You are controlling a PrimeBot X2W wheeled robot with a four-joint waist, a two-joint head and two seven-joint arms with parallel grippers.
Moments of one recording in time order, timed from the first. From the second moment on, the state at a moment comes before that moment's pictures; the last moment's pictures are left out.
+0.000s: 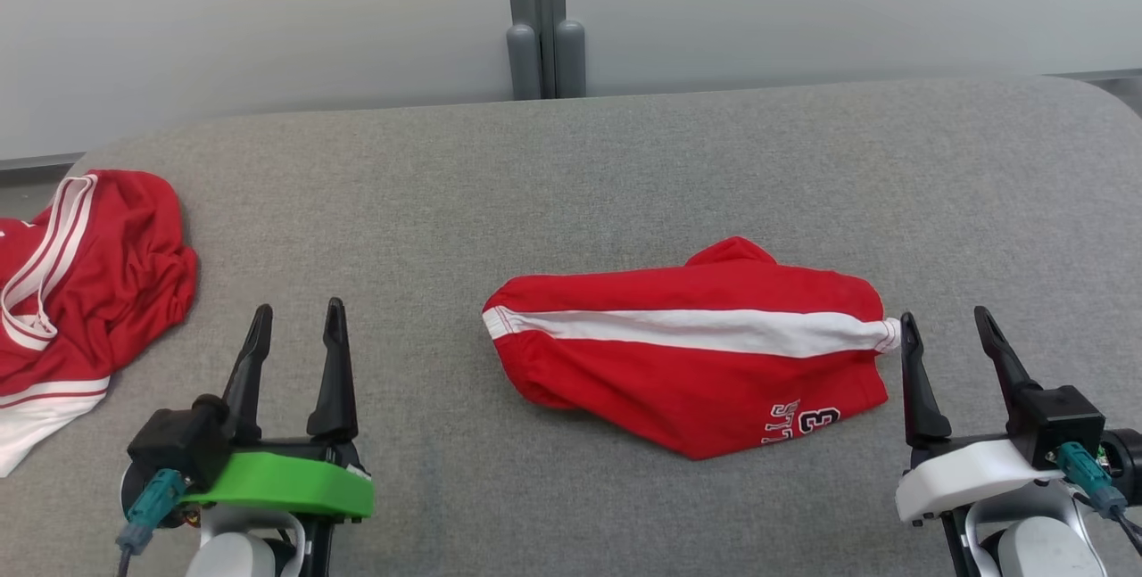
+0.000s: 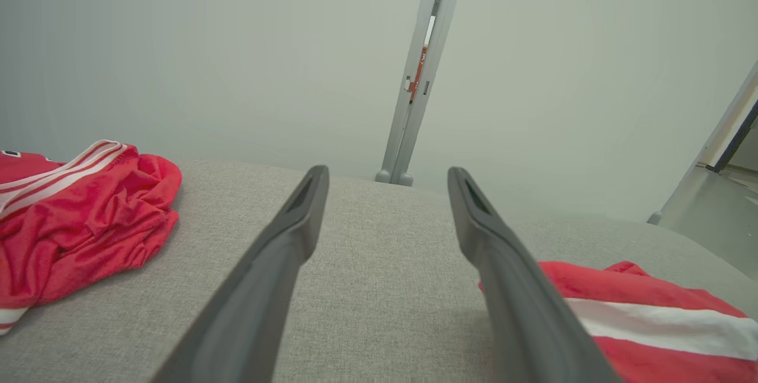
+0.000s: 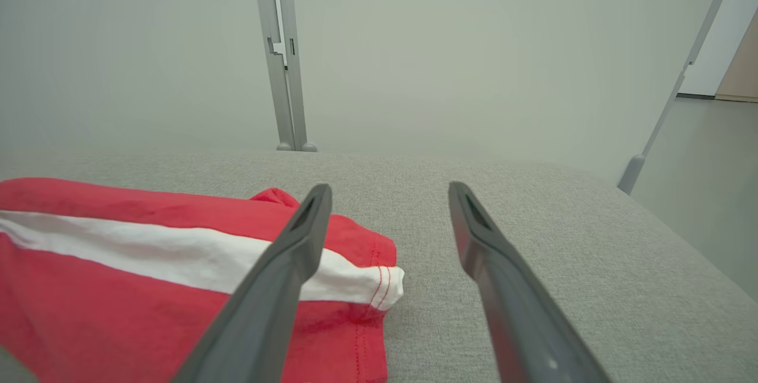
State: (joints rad) left arm -0.11 0.08 -0.07 0.20 -0.37 -0.12 -0.26; right arm -0.04 -0.05 -0.10 0.17 0.00 0.13 -0.26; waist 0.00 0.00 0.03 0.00
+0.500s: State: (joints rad) left arm -0.09 0.05 -0.08 0.24 -0.32 -0.13 -0.26; right arm -0.05 -0.05 -0.09 0.24 0.00 0.13 -0.26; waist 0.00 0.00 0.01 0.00
